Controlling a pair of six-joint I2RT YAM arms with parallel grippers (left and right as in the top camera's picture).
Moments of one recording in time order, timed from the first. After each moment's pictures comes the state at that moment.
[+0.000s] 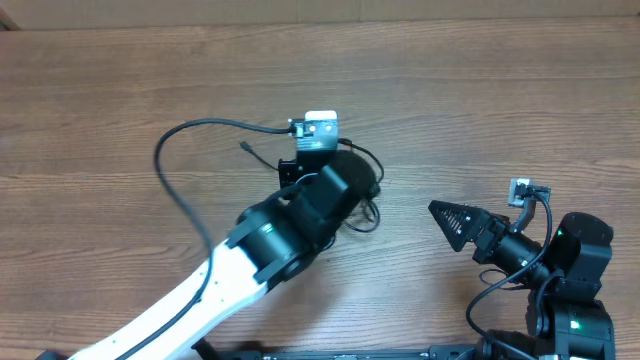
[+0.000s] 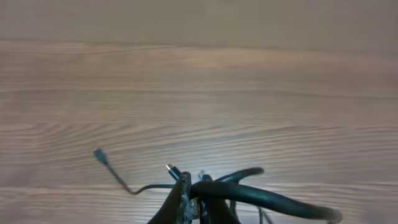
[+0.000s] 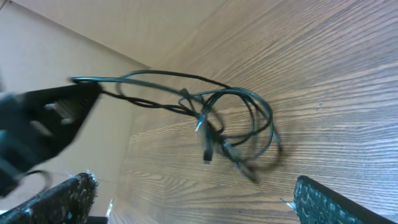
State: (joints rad) left arm -0.86 1.31 1.18 -0.52 -0.65 -0.57; right arm -0.18 0.59 0.56 -0.52 -0.87 0.55
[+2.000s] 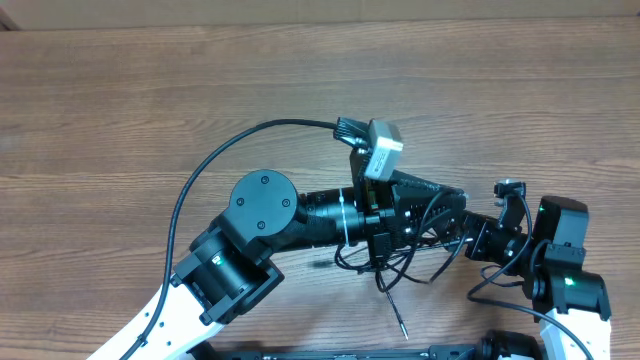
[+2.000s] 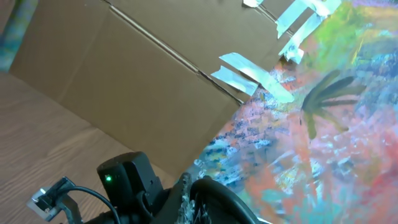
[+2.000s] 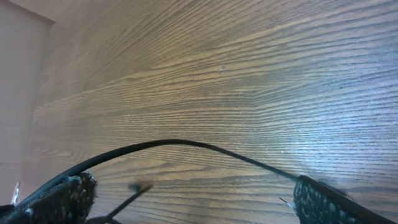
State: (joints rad) left arm -0.86 1.15 1.17 0.13 0.61 -0.72; right arm -0.18 0.82 0.56 -0.67 -0.67 0.20
